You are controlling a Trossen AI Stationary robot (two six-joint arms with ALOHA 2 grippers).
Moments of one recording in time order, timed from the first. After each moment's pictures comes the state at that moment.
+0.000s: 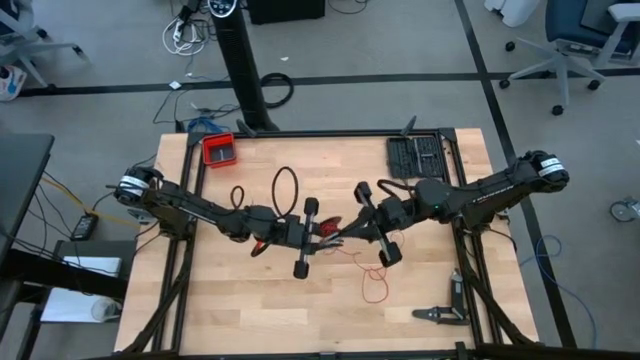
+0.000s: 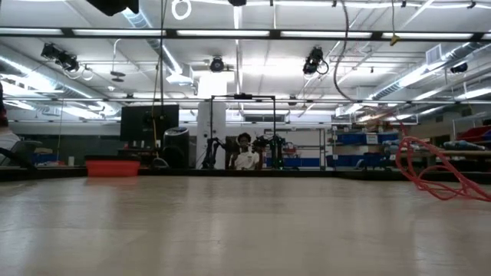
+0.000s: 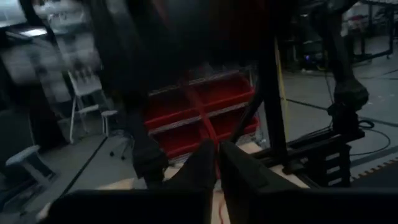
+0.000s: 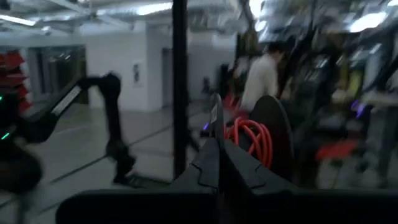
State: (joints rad) left arm -0.24 1.59 0.90 0.85 -0.06 0.23; right arm 0.24 1.29 0.90 0.62 -0.10 0.00
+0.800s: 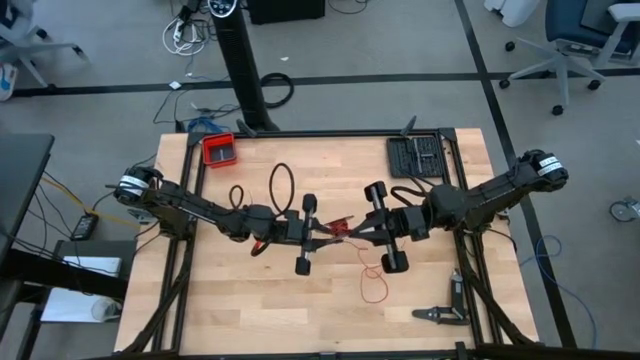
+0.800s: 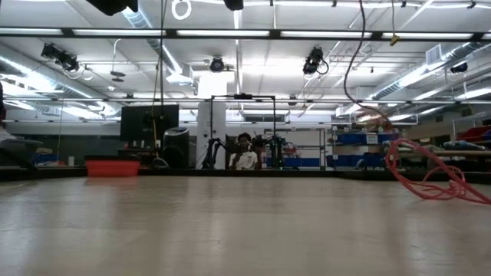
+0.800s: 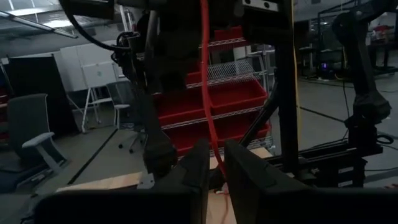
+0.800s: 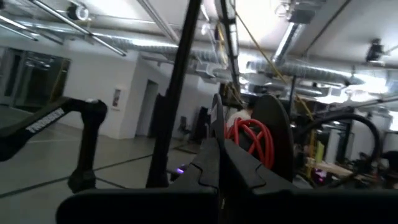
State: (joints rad) left arm -0.24 1.59 0.90 0.87 -0.12 0.17; right arm 0.33 1.29 0.90 0.82 0.02 -0.24
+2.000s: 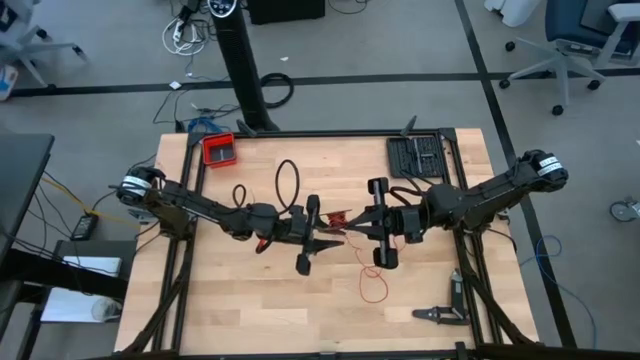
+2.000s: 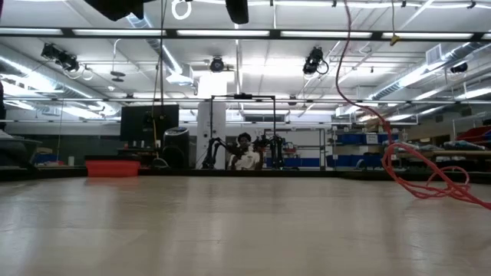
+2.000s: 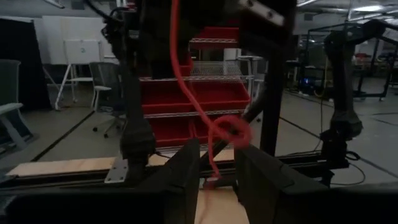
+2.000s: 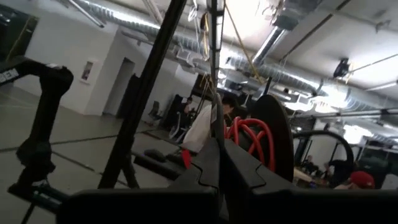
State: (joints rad) left arm -0.21 1.61 0.90 0.87 -0.07 -0.01; right arm 0.32 1.29 0.90 0.80 0.09 -0.42
